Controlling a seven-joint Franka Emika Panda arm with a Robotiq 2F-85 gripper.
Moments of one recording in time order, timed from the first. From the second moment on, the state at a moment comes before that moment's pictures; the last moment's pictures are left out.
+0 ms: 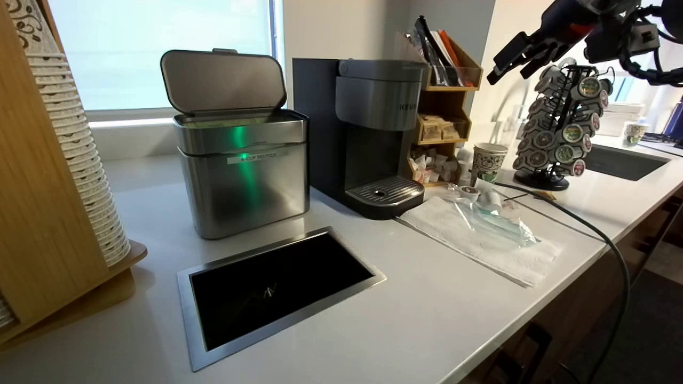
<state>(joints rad) 0.06 -0.35 -0.29 -2.47 -0.68 2.91 0.44</state>
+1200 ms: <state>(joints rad) 0.13 -0.56 -0.12 -2.43 -0.37 2.35 -0.28</state>
